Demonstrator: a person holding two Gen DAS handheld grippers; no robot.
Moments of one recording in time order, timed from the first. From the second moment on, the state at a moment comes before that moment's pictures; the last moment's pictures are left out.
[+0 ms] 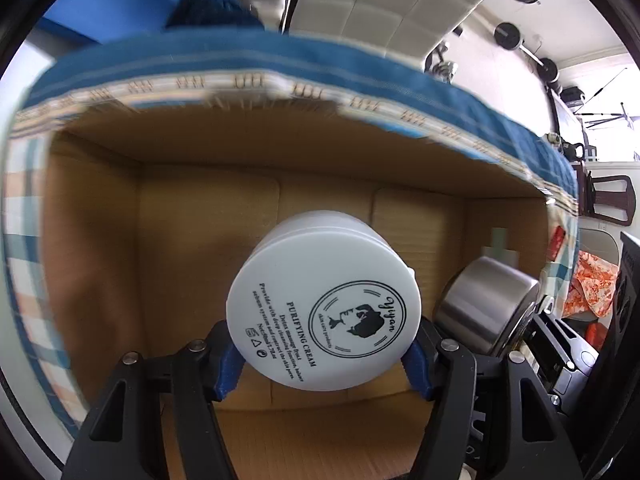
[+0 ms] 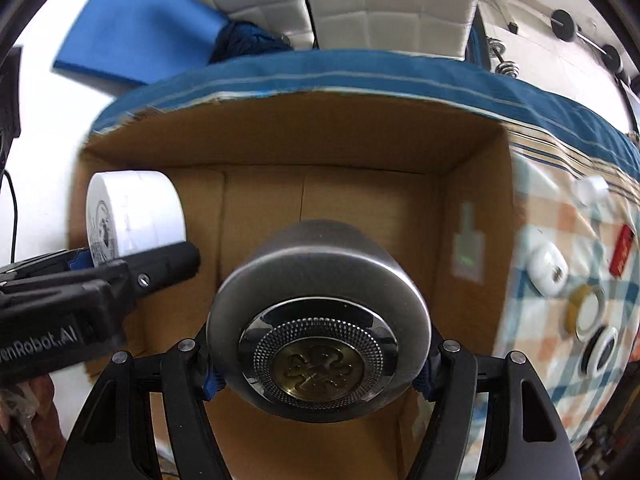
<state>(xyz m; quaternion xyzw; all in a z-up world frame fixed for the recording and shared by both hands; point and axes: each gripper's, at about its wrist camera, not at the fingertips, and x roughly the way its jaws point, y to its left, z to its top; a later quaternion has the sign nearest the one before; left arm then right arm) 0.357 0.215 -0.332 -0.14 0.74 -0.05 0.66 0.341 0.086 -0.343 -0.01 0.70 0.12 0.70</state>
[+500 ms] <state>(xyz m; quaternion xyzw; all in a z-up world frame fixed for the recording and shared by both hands) 0.371 0.202 -0.391 -0.13 0.76 -0.04 0.63 0.367 0.102 -0.407 -0.04 0.73 0.10 0.67</state>
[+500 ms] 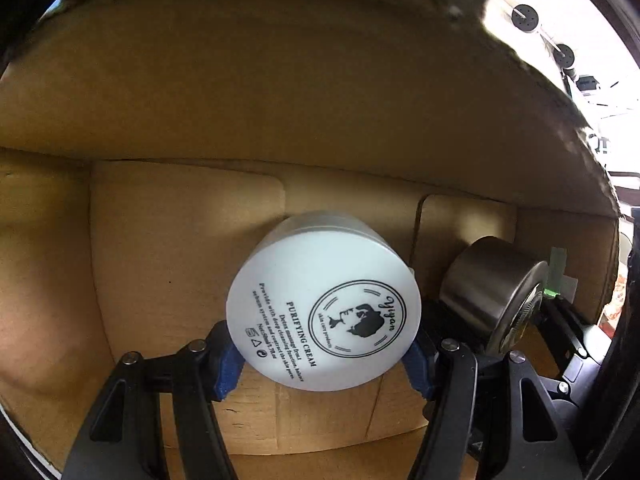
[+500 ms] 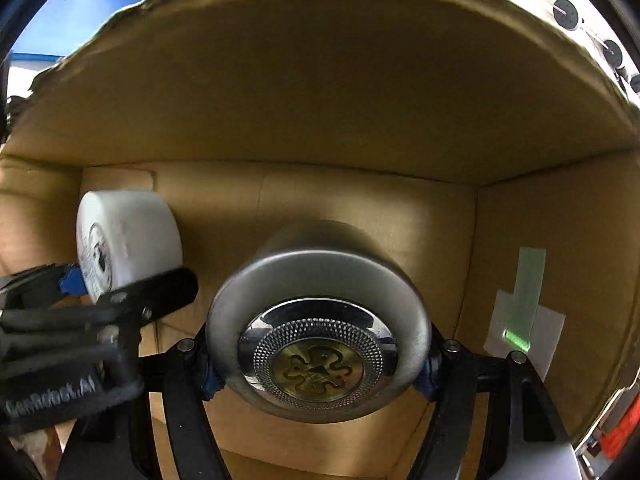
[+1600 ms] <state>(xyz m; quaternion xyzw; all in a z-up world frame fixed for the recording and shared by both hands) 0.266 0.209 -0.257 -0.10 0.68 0.03 0.73 0.277 0.077 -0.297 -0.02 0.69 0.09 0.72</state>
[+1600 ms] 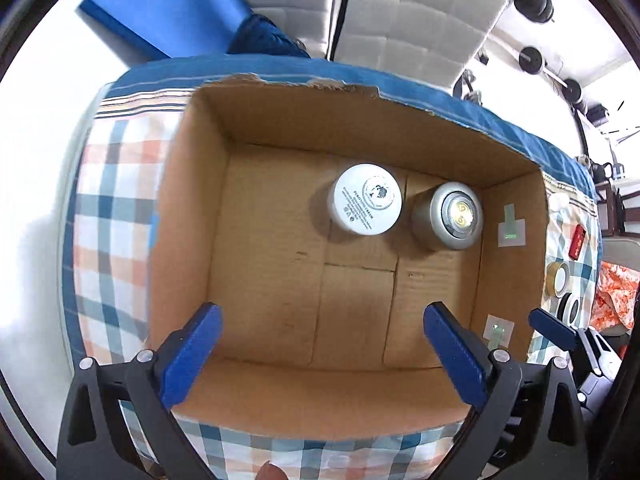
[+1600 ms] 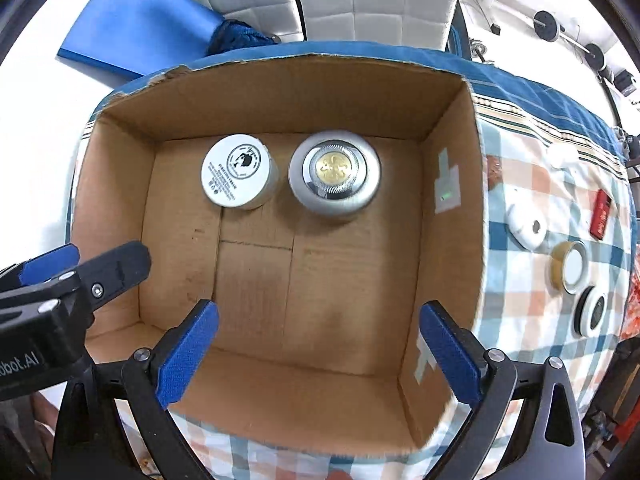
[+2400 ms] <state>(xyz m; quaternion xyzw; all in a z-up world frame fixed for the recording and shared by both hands) 0.185 0.190 -0.149 -0.06 0.60 0.03 0.80 0.199 0.032 -0.176 0.00 0.61 0.12 0.78</state>
